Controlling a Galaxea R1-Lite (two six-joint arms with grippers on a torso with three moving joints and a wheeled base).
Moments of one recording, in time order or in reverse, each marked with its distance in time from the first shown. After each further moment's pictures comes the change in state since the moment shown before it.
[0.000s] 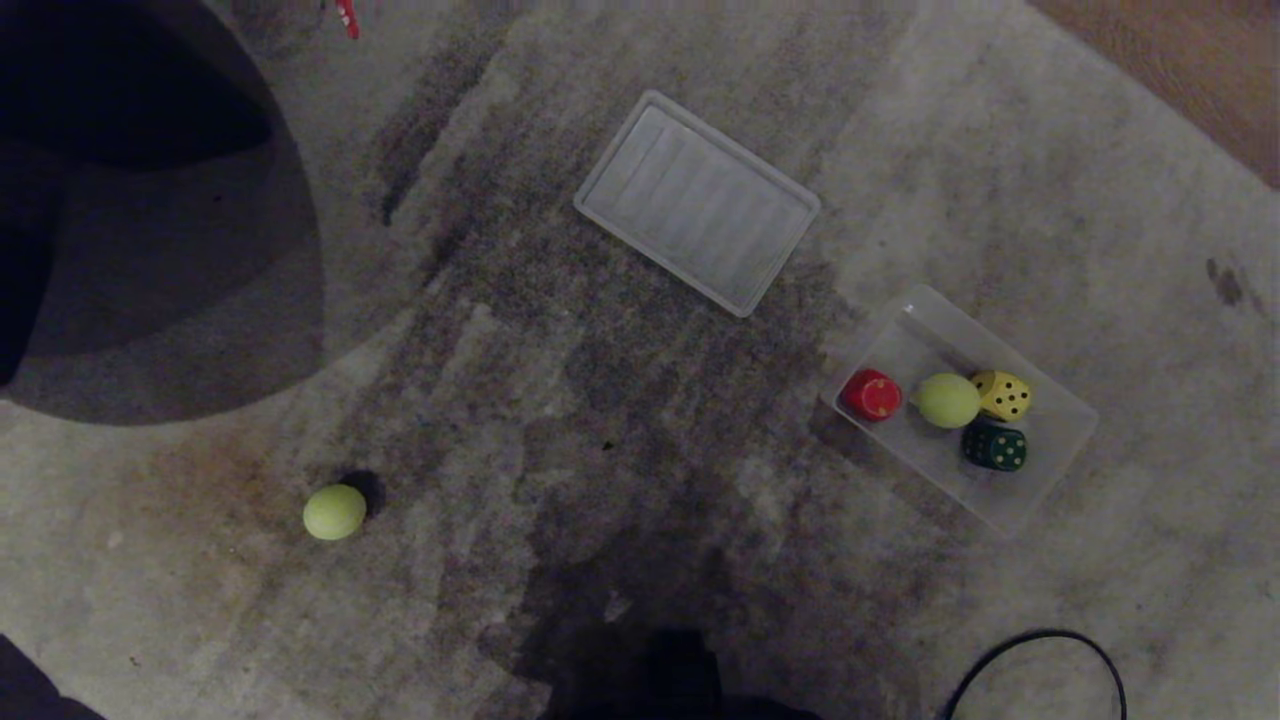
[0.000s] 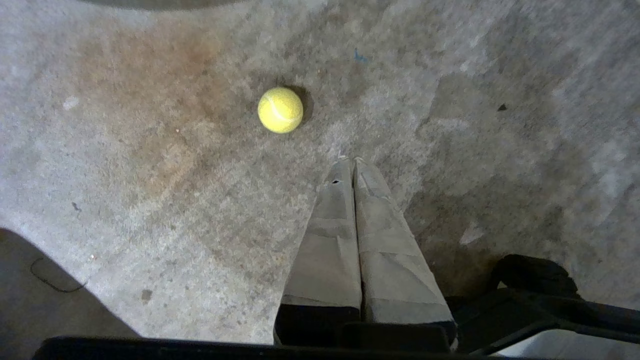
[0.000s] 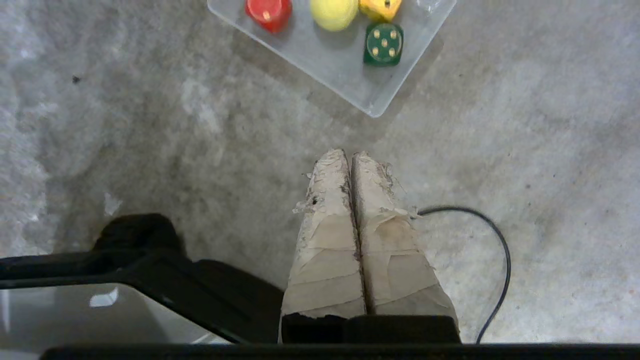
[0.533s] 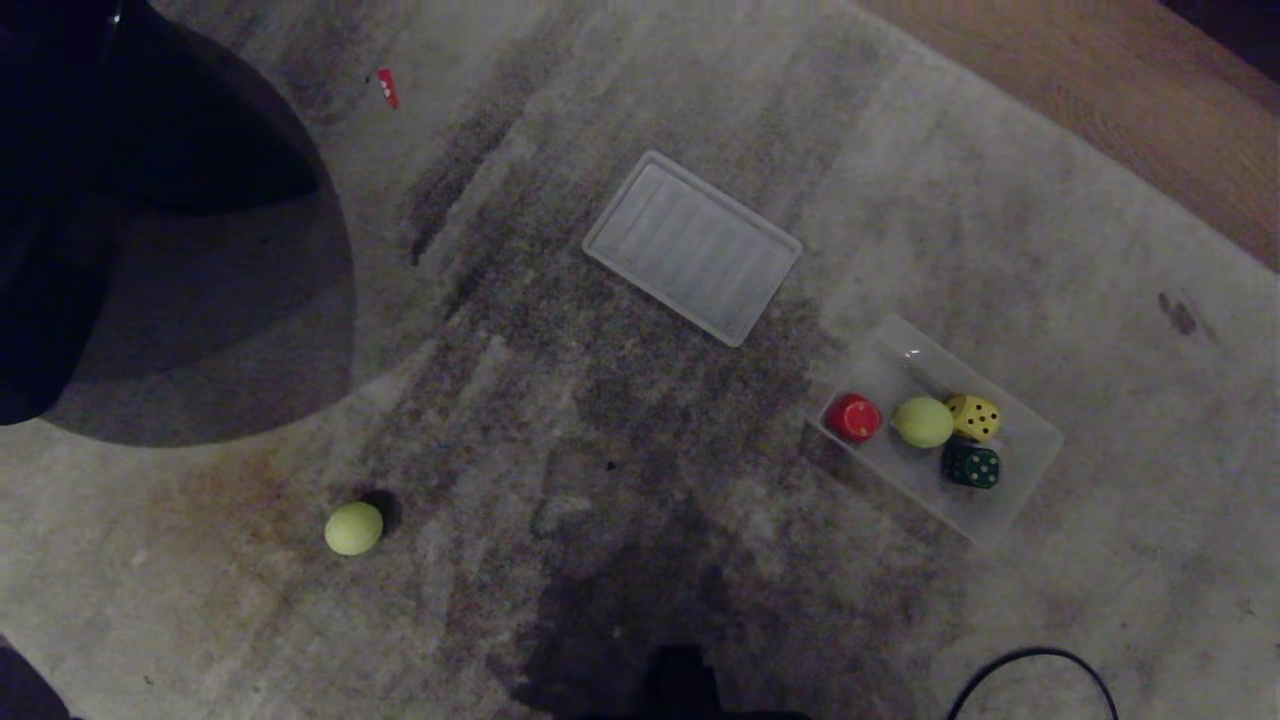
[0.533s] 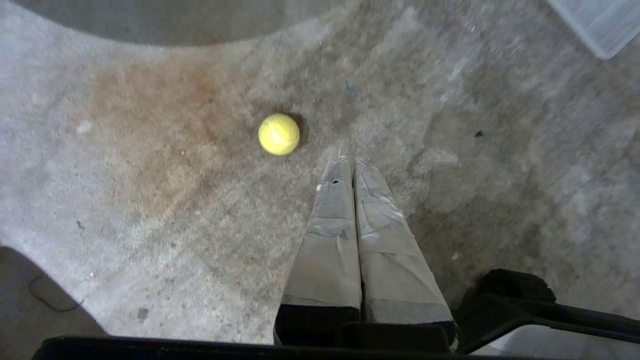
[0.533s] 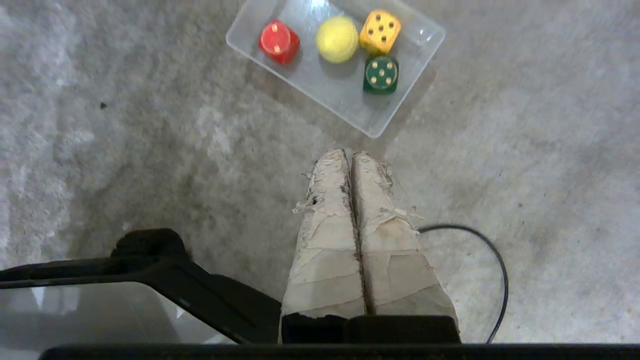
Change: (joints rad) left arm 0.000 0.000 0.000 0.000 -0.001 -0.007; right arm 0.001 0.000 0.000 0.000 0.000 0.000
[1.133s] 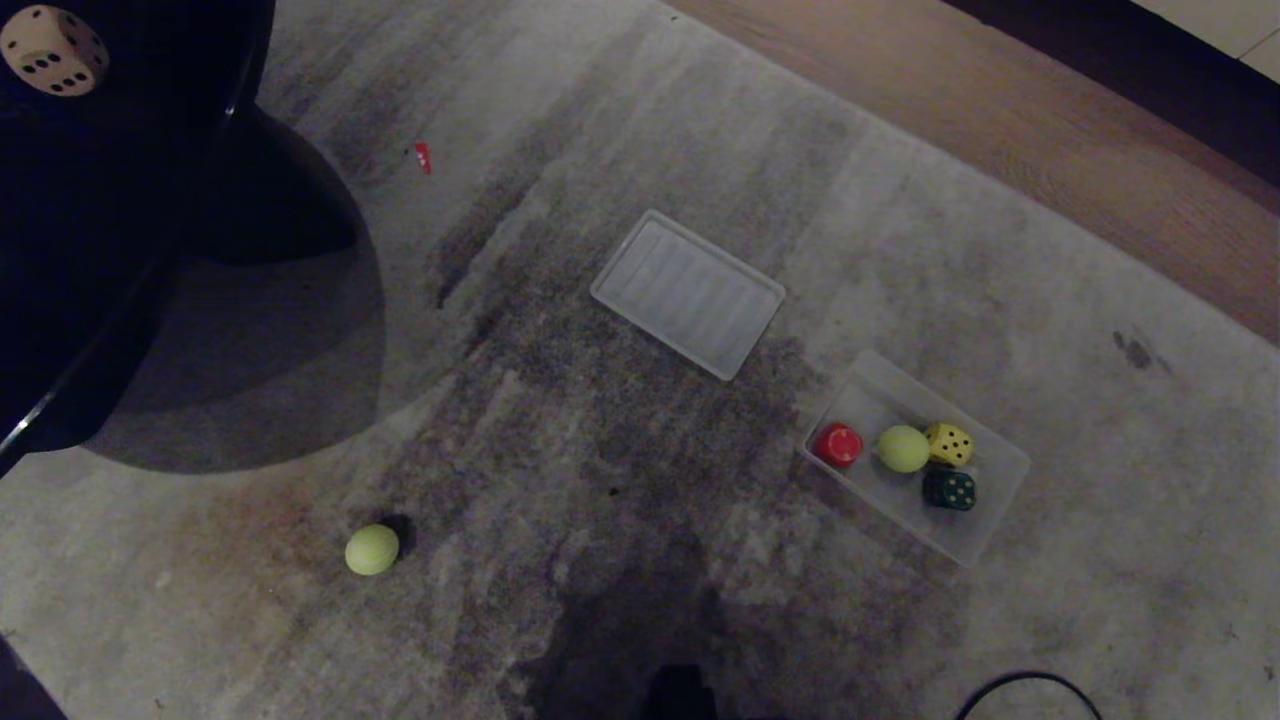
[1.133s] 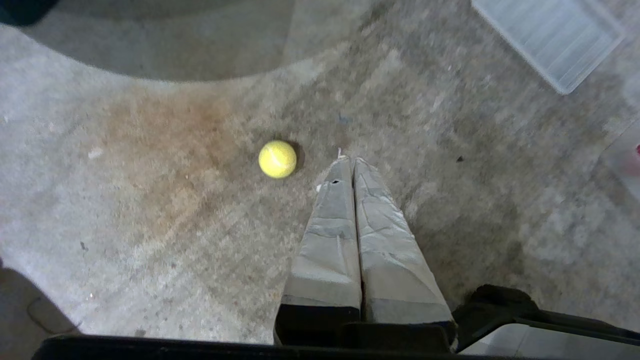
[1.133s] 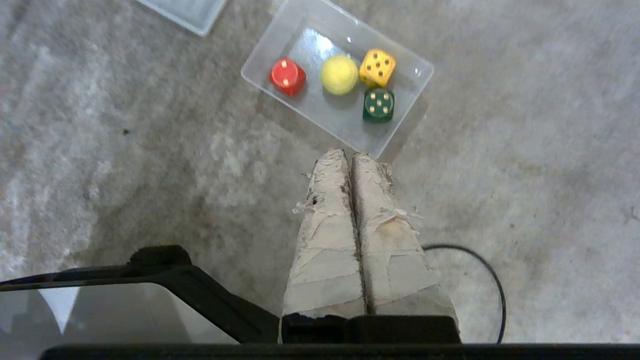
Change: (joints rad) left arm 0.000 0.000 0.000 0.000 0.000 0.000; right arm 0.000 0.000 0.000 0.000 -0.001 0.000
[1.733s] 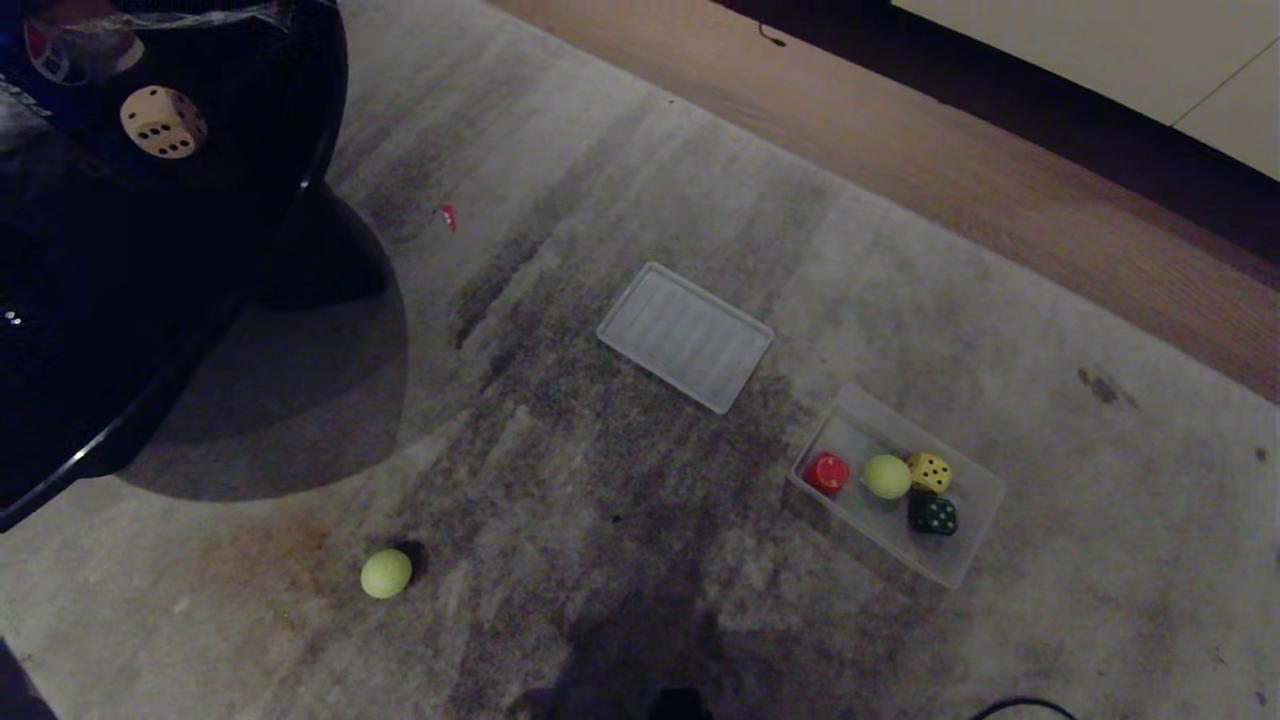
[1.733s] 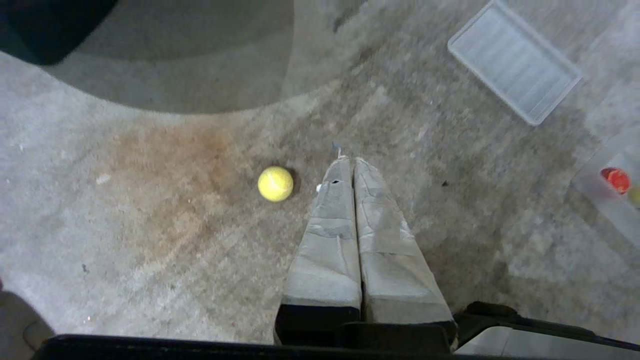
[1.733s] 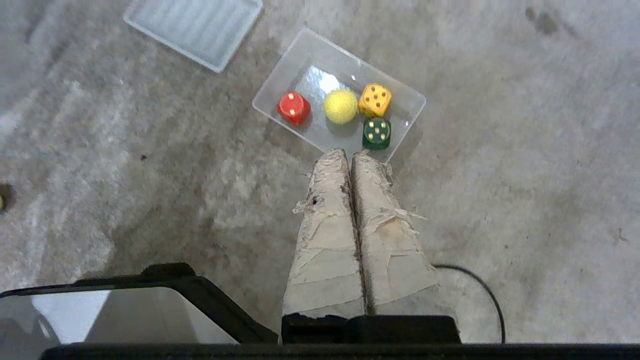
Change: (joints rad) left arm 0.000 0.000 0.000 0.000 0.000 0.001; right arm 0.000 0.001 0.000 0.000 0.000 0.000
